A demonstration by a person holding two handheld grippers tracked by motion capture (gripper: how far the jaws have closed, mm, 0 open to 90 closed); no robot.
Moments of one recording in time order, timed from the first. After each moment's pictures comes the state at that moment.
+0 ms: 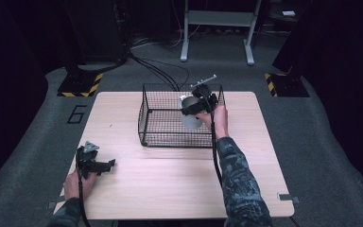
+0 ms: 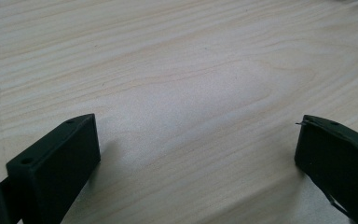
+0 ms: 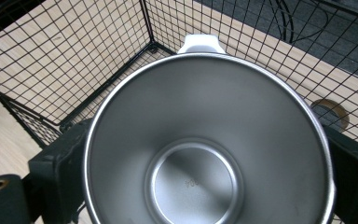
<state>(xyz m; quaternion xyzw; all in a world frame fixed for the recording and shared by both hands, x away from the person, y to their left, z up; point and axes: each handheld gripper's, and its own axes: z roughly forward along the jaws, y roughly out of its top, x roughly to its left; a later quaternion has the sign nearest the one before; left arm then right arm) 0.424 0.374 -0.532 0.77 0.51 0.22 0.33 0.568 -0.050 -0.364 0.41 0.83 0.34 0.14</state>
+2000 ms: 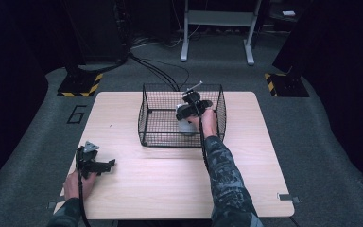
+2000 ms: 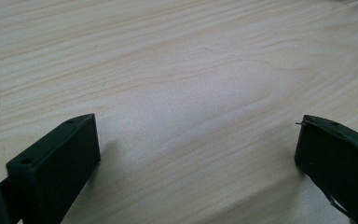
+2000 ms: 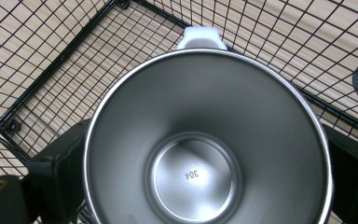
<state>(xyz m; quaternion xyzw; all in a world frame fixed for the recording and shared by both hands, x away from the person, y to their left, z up) 0.424 0.374 -0.532 0.77 0.51 0.22 0.33 0.607 -0.022 -0.424 0.46 0.84 0.27 0.10</state>
